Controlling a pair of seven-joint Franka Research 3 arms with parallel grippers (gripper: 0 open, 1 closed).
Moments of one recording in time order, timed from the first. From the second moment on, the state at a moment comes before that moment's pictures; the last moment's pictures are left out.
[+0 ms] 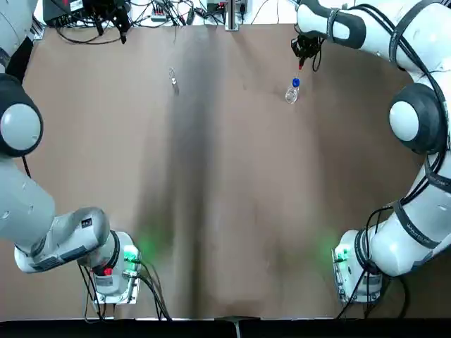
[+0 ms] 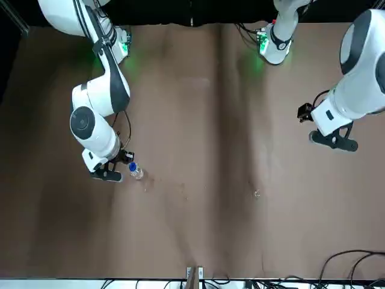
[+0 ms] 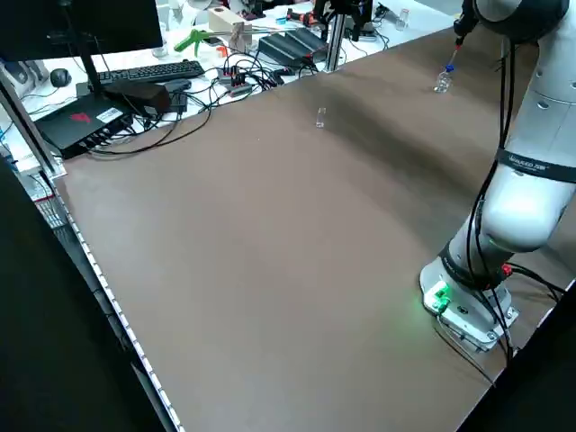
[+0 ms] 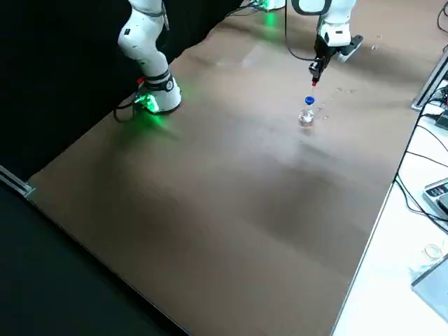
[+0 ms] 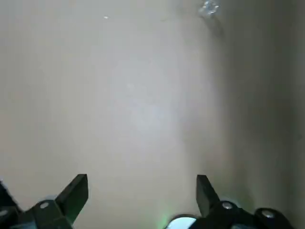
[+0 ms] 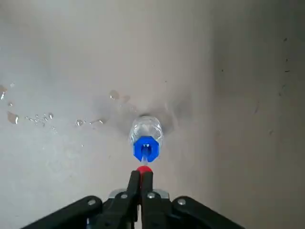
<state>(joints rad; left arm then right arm) 0.27 0.20 -0.54 -1.51 0.22 1.47 0.01 0.39 0.40 -0.06 -1.66 0.03 2.01 0.43</state>
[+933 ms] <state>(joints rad) 0.29 0.21 -0.54 -1.51 0.22 1.56 -0.27 0.39 0.40 -0.06 -1.66 0.02 1.99 0.40</state>
